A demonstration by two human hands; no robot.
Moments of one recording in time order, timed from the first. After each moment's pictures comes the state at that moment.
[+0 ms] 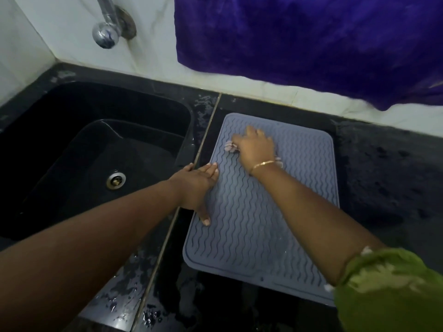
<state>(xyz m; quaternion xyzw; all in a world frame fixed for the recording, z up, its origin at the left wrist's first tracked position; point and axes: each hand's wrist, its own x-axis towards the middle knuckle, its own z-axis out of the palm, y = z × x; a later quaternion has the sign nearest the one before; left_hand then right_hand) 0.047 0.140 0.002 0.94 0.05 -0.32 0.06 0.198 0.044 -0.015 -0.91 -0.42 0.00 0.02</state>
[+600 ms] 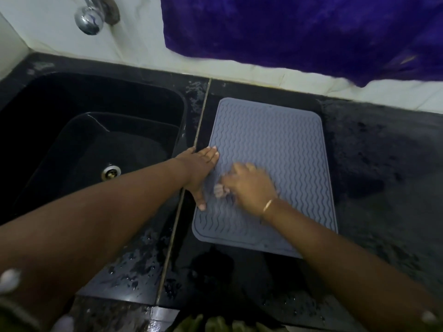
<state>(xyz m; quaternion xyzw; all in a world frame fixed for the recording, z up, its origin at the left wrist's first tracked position) 0.044 0.148 0.002 0.94 -0.02 -0.33 -0.05 0.081 -0.026 -0.009 -0.85 -0.52 0.05 0.05</state>
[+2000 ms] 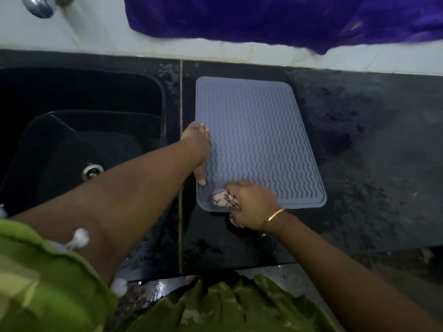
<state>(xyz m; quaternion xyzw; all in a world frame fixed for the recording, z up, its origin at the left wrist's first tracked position) 0.050 0.123 0.010 0.91 -0.06 -0.33 -0.26 -0.011 -0.059 -0.006 -0.90 -0.36 0.21 0.10</state>
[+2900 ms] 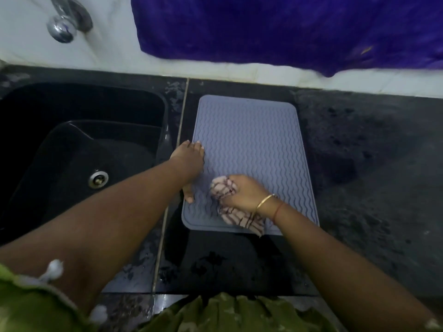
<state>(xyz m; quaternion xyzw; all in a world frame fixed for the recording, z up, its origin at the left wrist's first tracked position) 0.050 0.114 0.013 0.91 -0.04 -0.31 -0.25 0.059 -0.060 0.005 -0.85 -0.26 0.34 0.29</state>
